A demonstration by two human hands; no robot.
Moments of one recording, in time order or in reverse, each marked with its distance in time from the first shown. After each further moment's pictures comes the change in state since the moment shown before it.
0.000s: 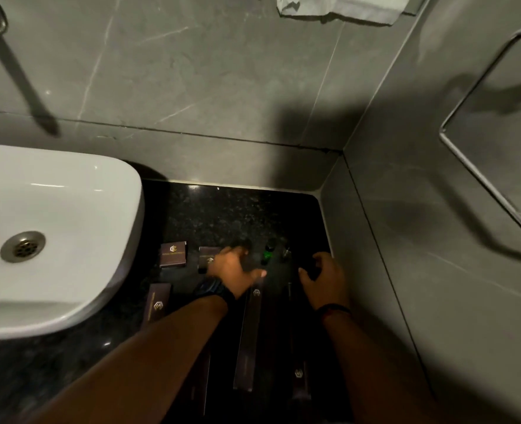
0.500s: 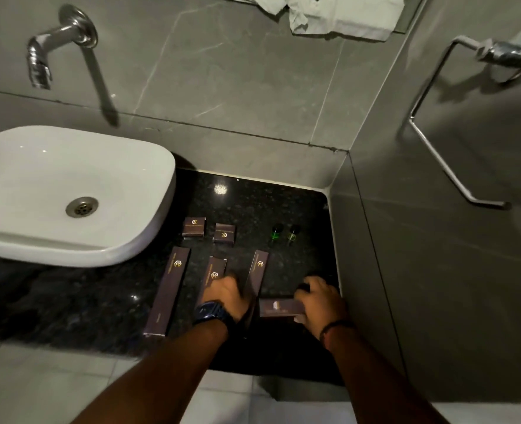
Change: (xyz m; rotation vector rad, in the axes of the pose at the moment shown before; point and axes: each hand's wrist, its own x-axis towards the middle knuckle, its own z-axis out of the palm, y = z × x) left_hand -0.127 -0.006 0.029 0.061 0.013 -0.240; right_hand -0.079 0.051 -0.021 -0.700 -0.454 -0.502
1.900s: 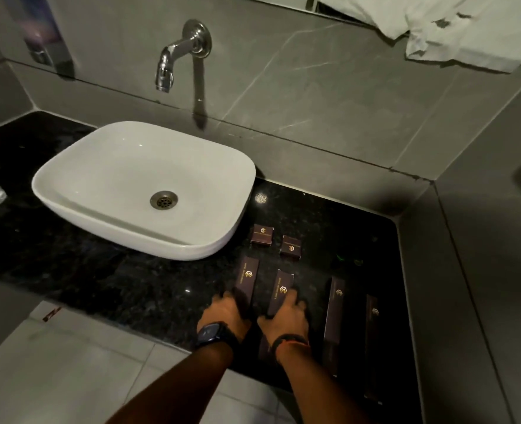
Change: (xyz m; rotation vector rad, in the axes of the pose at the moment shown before) left_hand -0.012 -0.118 -0.036 -0.126 0.040 -0.304; right_hand 0.030 -0.204 0.010 0.630 0.018 0.363
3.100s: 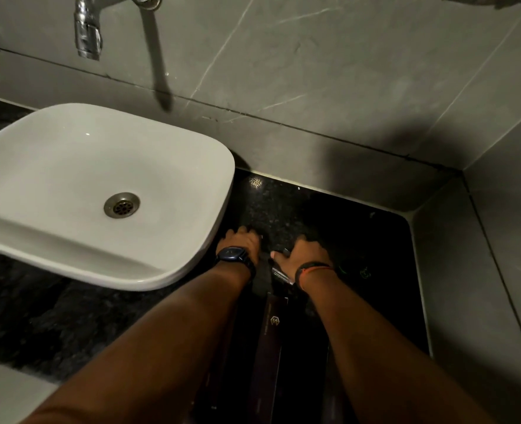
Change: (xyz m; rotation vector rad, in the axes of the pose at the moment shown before) left_hand 0.151 0.121 -0.027 0.450 0.010 0.337; right_hand 0.170 -0.044 -0.068 -0.268 0.025 -0.122
